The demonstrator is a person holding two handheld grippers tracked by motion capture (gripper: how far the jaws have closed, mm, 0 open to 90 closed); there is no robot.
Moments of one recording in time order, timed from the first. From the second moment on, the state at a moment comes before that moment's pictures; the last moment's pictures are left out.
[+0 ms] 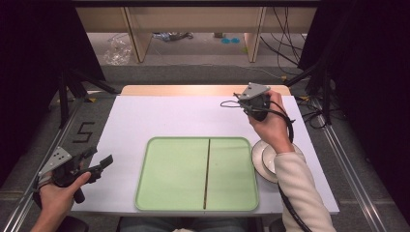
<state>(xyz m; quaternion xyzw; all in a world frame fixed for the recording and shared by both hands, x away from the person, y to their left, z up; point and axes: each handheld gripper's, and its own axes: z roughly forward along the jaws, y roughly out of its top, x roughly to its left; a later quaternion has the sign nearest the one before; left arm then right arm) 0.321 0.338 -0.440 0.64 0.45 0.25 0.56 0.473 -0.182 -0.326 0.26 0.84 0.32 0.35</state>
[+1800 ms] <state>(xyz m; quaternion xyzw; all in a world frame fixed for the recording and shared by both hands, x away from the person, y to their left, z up) 0.321 0.338 -0.440 0.64 0.45 0.25 0.57 0.482 -0.185 -0.343 0.59 0.74 0.31 0.09</state>
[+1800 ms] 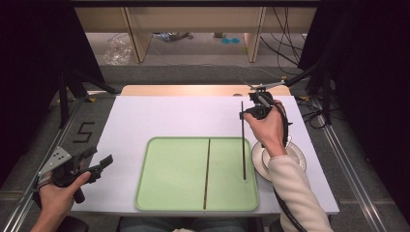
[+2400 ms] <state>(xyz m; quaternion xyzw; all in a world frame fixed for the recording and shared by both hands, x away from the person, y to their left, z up) 0.321 0.338 -0.440 0.64 0.45 0.25 0.57 0.496 -0.174 -0.395 0.68 0.71 0.18 -0.01</state>
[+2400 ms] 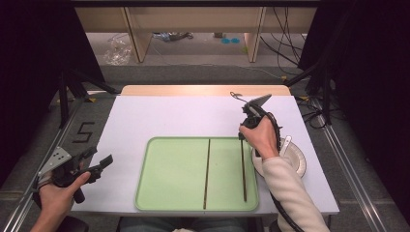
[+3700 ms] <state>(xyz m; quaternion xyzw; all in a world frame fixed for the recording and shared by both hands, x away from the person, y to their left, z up) 0.321 0.338 -0.440 0.64 0.45 0.25 0.57 0.501 -0.168 -0.428 0.70 0.71 0.09 -0.04</state>
